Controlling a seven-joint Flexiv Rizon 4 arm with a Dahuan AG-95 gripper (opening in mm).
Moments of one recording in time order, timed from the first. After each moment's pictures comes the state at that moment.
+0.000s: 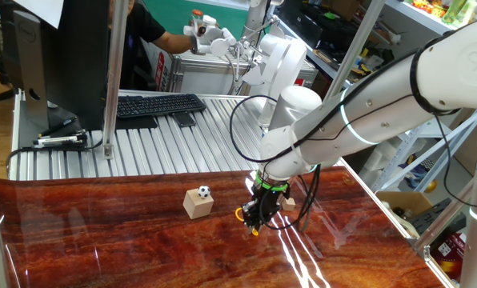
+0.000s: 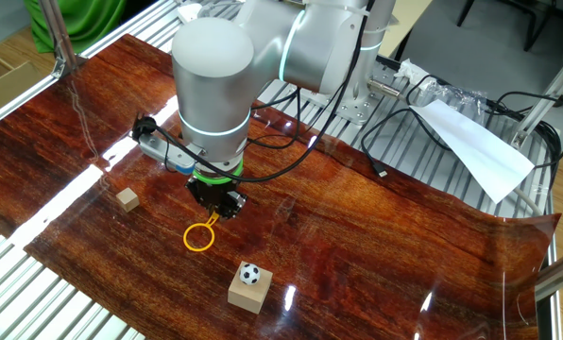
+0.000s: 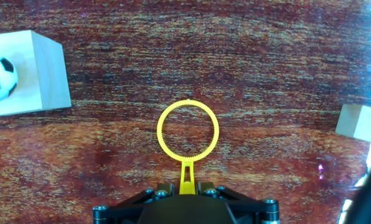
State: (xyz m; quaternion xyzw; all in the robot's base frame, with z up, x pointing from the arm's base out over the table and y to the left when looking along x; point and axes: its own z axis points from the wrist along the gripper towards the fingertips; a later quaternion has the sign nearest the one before) arm 0.542 -0.044 0.001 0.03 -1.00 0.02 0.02
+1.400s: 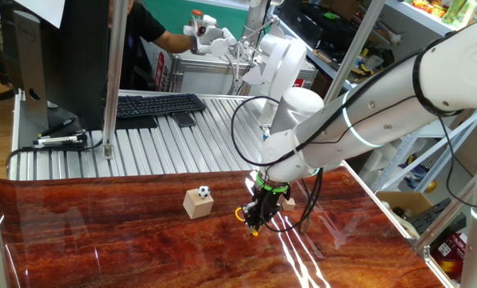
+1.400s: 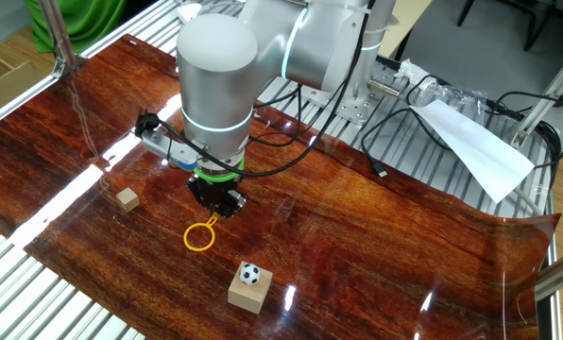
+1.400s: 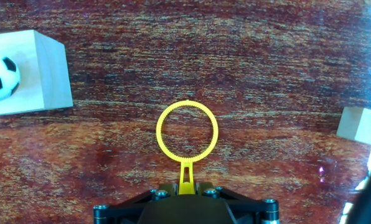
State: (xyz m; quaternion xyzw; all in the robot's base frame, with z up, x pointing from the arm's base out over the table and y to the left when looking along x) arm 0.542 -0.044 0.001 0.03 -1.00 0.02 0.01
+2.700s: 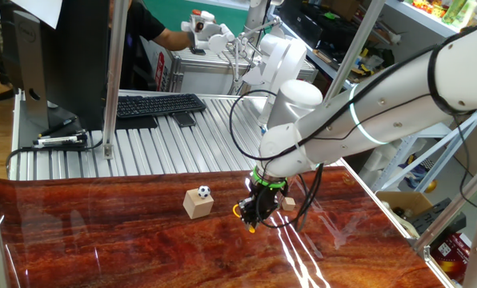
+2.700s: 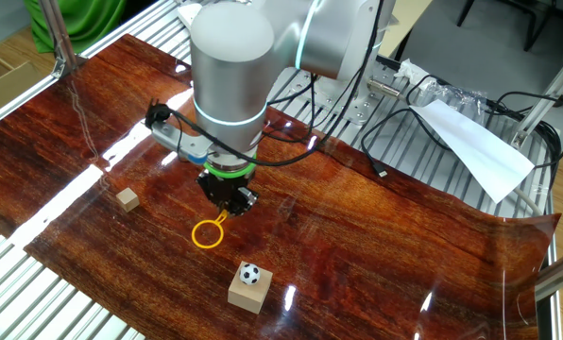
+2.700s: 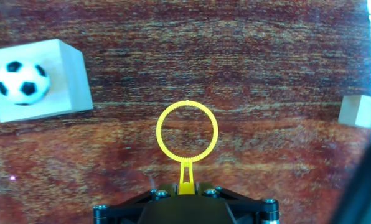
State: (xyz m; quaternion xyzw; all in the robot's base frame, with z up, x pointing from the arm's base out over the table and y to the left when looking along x) arm 0.536 -0.019 0.029 0.00 -1.00 0.02 0.01
